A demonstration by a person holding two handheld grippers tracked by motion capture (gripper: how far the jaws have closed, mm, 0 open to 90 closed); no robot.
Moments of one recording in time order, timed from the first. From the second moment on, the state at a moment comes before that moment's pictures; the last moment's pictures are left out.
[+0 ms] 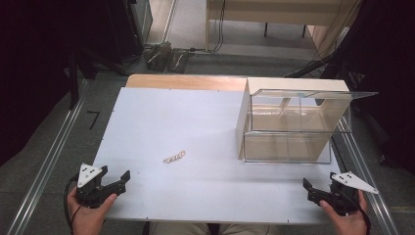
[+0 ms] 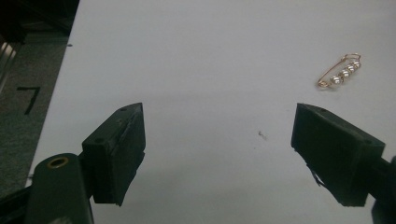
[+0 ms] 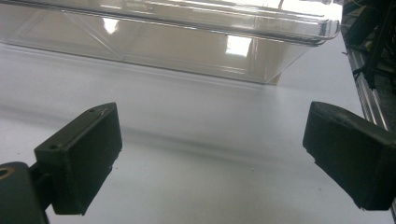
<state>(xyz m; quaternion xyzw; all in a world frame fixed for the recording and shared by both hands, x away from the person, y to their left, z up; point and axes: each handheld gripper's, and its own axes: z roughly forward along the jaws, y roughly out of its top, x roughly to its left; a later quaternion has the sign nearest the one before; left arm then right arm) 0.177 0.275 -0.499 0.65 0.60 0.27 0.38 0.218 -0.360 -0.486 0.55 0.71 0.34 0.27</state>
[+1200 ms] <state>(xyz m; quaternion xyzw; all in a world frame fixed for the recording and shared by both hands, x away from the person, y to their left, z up) 0.239 0.219 -0.508 0.68 0.56 0.25 0.40 0.218 -0.360 -0.486 0.55 0.71 0.34 0.27</state>
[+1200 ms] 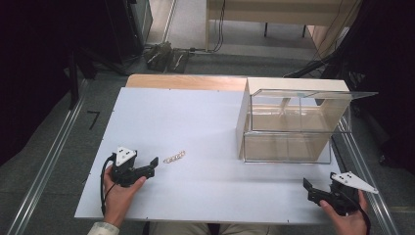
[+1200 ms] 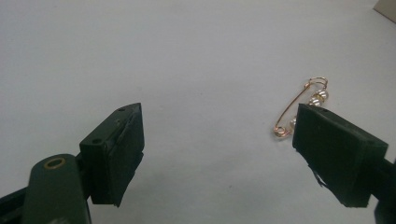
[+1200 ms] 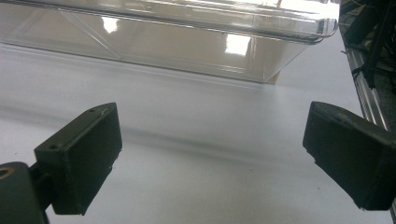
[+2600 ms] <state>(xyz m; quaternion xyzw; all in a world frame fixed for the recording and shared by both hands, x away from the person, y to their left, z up) 0.261 0.186 -0.514 0.71 0.53 0.24 0.40 0.220 -0.359 -0.488 0.55 0.72 0.34 0.27</state>
